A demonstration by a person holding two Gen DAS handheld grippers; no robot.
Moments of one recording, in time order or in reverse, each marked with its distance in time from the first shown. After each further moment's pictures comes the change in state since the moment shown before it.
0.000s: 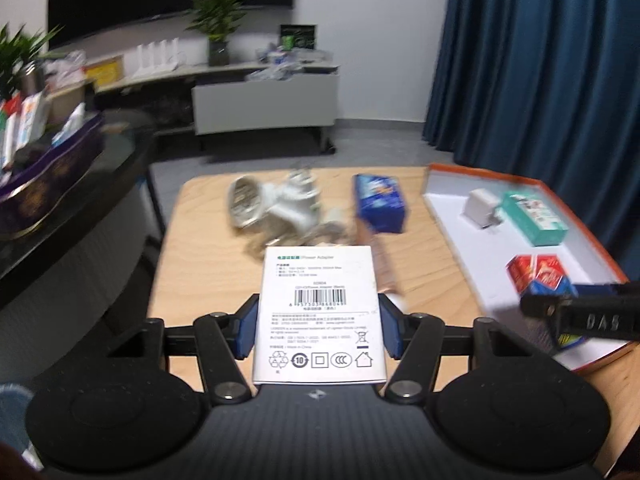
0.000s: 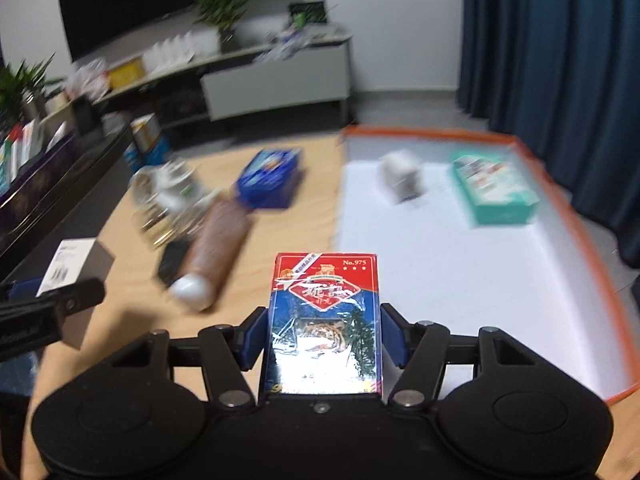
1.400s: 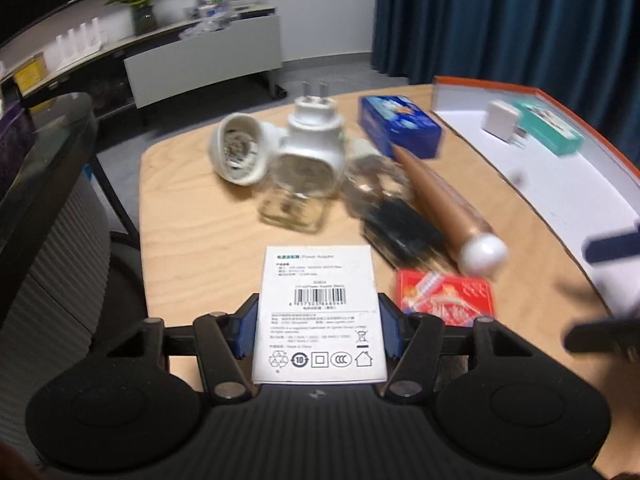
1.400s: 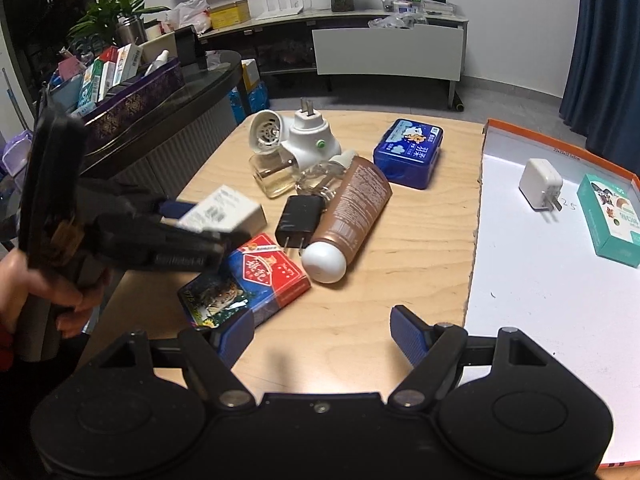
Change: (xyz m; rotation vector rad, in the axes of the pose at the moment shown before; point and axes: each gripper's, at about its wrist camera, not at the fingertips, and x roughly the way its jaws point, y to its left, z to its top) left arm 0.075 0.069 -0.007 0.220 0.180 -0.131; right arm 0.021 0.091 -0.009 -0.220 0.140 0.262
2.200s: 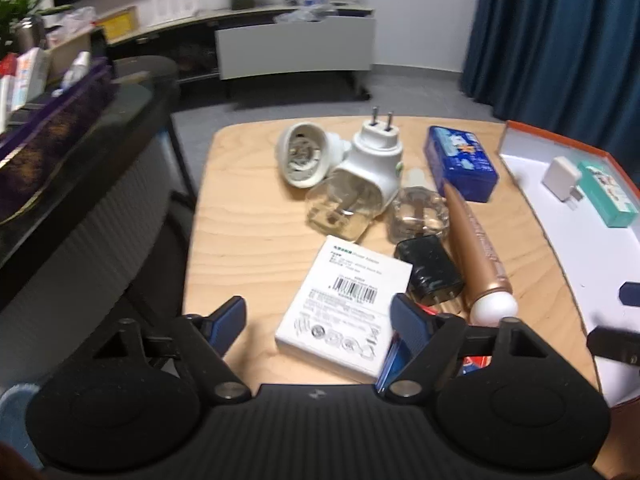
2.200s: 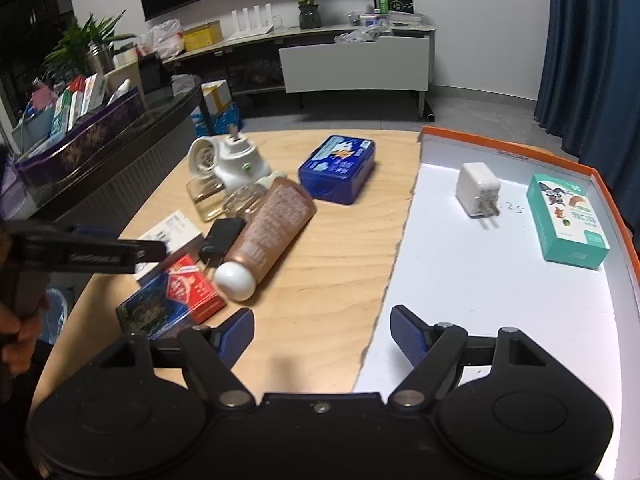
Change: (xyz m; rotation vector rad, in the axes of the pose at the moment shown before) left arm -0.008 -0.004 0.020 -0.259 0.010 0.167; right arm -0.007 -0.053 0.000 0.025 -0.044 -0.036
